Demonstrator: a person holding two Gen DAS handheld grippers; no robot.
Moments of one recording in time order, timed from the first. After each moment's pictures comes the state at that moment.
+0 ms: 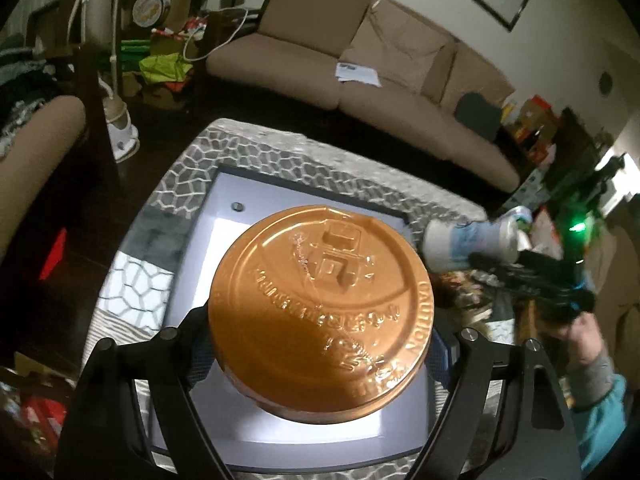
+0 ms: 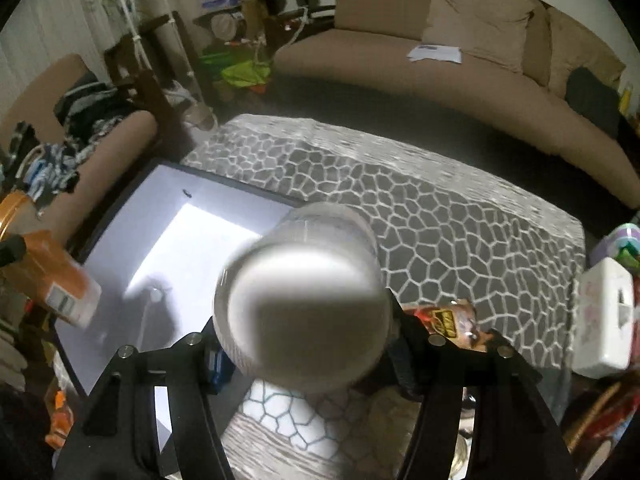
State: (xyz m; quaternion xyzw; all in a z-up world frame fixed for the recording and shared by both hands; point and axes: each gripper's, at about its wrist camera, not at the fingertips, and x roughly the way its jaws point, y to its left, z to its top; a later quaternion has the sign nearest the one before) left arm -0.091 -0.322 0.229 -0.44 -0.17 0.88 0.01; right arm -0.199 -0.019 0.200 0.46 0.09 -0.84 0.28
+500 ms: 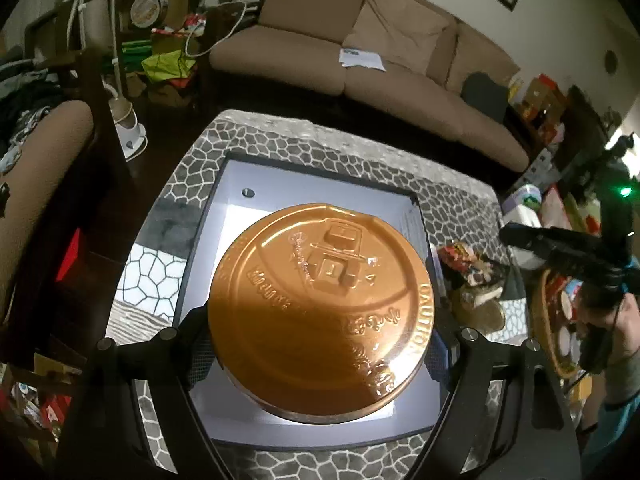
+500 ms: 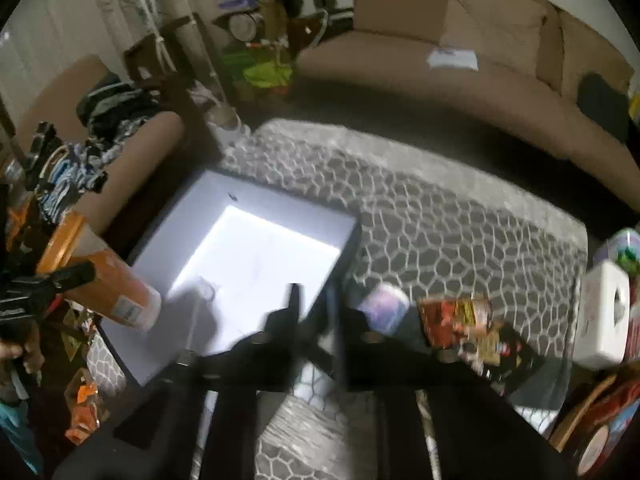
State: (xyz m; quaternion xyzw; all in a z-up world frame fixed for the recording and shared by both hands) left arm -0.077 -0.311 0.235 -0.46 -0.15 0.88 0.01; right arm -0.164 -0.042 0.224 0.48 0.09 -0.82 0.28
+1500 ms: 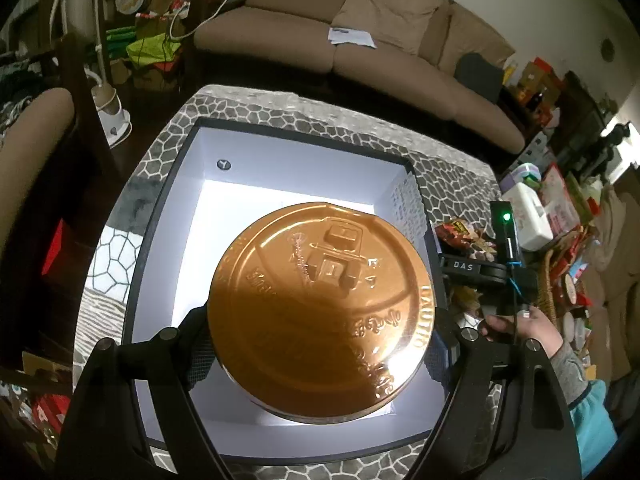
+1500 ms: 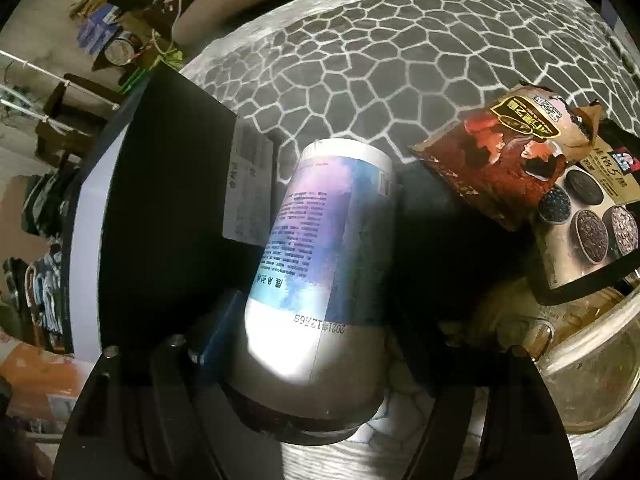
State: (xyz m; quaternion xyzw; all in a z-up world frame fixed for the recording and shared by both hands) left arm -0.088 -0.290 0.197 -0.48 -0.15 0.86 0.03; right arm -0.216 -0.006 0.045 0.61 -0.13 -0.75 0.20
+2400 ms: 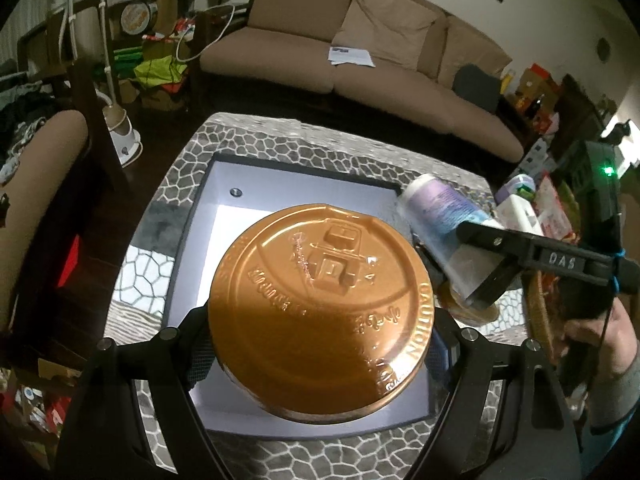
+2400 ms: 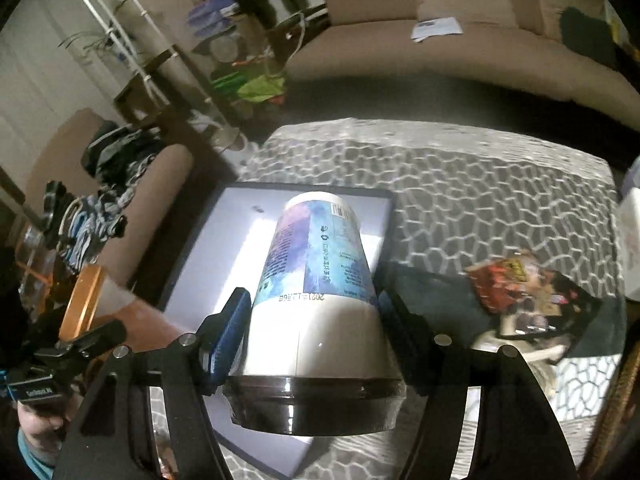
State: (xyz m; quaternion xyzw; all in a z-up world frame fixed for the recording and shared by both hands) left arm -0.077 -0.296 0.247 -0.46 -0.13 0.88 0.01; right arm -0.163 -0.078 0.224 0.50 -0.03 -0.81 0.30
